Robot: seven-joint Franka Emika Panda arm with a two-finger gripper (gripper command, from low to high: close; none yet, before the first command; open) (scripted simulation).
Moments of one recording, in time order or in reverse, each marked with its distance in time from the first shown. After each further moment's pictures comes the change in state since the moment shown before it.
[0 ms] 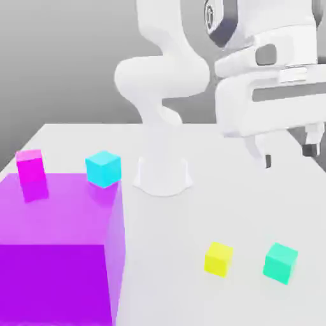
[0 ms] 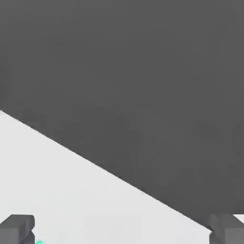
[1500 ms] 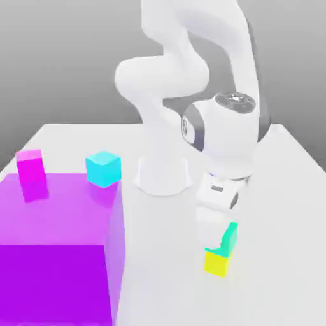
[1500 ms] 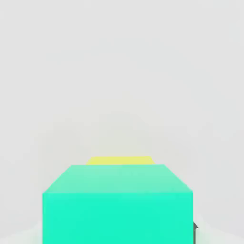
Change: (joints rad) arm 0.026 0.229 -0.101 -0.318 -0.060 0.278 -0.478
